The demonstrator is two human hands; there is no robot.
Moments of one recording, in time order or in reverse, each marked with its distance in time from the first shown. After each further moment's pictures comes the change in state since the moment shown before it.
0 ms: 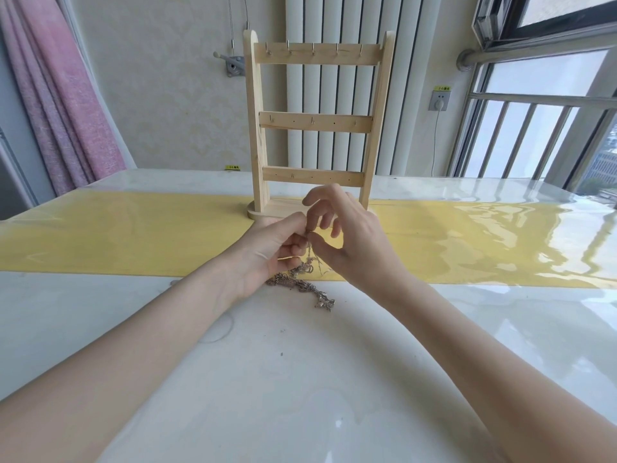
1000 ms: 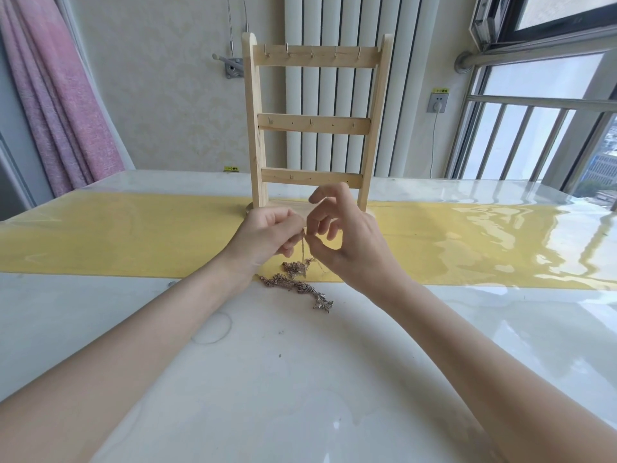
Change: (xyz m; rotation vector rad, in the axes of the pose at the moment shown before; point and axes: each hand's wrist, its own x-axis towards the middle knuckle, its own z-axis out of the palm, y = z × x) left_hand 0.006 -0.004 -0.012 0.252 -0.053 0.329; right_hand -0.002 0.001 0.000 0.097 -0.010 0.071
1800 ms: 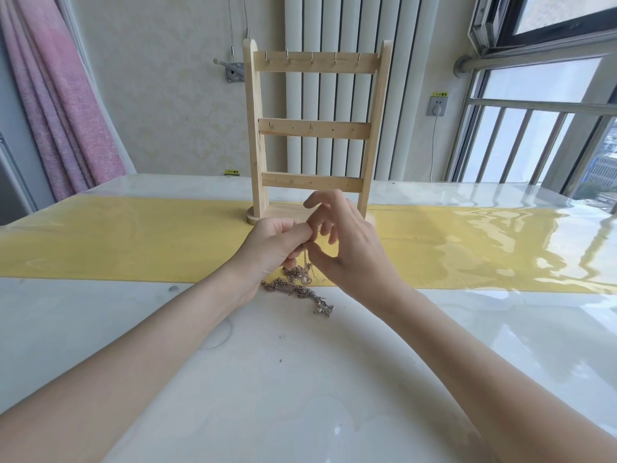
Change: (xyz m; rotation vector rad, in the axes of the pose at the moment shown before) left_hand -0.004 0.004 0.009 -0.008 0.006 -0.089; right_hand -0.002 -0.004 0.003 -0.077 0.028 -0.037
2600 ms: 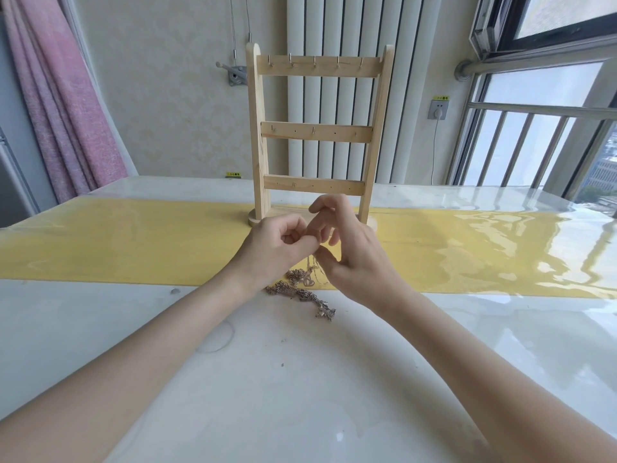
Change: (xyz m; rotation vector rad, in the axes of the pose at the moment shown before) left_hand 0.005 -0.005 -0.005 0.250 0.042 0.253; right_hand 0.000 0.004 0.002 0.117 -0.055 0.027
